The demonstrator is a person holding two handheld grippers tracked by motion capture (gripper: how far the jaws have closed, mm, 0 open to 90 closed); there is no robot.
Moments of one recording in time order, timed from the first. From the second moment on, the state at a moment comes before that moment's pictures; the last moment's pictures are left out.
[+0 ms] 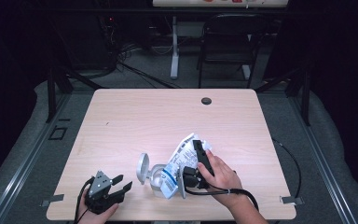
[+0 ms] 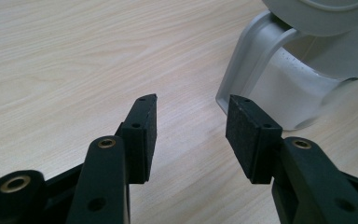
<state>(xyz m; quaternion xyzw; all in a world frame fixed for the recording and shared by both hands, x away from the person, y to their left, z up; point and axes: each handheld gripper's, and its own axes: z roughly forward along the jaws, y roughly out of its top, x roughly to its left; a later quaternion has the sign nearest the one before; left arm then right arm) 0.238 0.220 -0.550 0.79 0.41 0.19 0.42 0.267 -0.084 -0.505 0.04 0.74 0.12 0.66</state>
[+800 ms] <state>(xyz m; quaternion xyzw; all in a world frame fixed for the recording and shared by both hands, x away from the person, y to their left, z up) 0.238 0.221 -0.551 0.79 0.41 0.19 0.42 0.265 -0.085 -0.502 0.04 0.74 0.13 0.66</state>
